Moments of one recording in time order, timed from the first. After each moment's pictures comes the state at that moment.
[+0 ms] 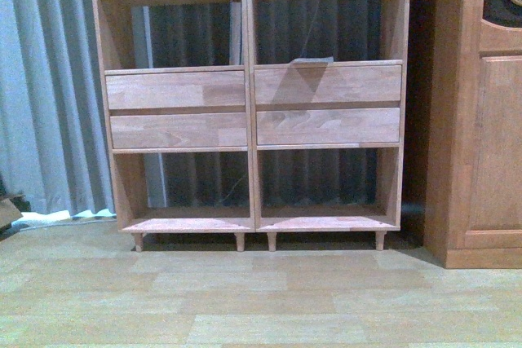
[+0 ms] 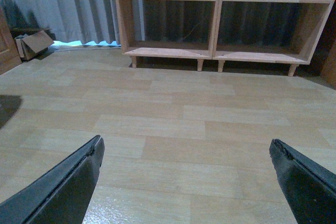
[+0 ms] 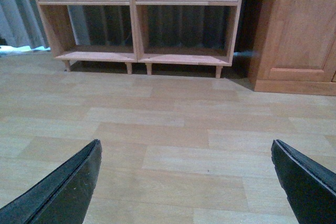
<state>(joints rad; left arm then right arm) -0.01 0.00 0.01 -0.01 0.00 0.00 0.00 0.00 0.01 0.00 0.00 0.00</state>
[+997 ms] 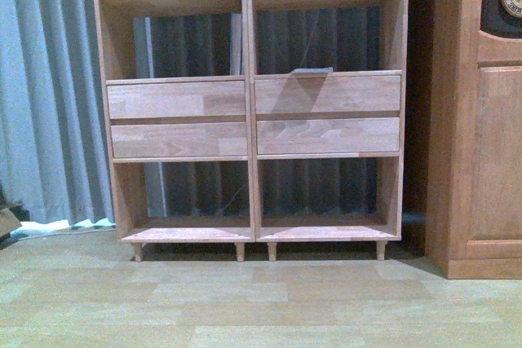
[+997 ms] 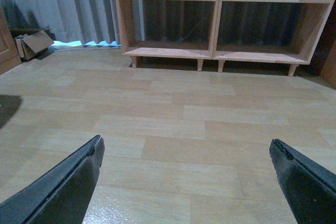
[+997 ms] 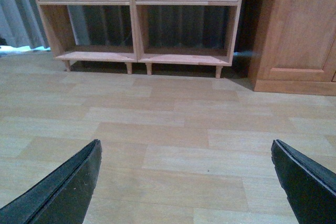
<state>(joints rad) -0.01 0.00 0.01 -0.01 0.00 0.00 0.00 0.00 0.01 0.00 0.00 0.00</state>
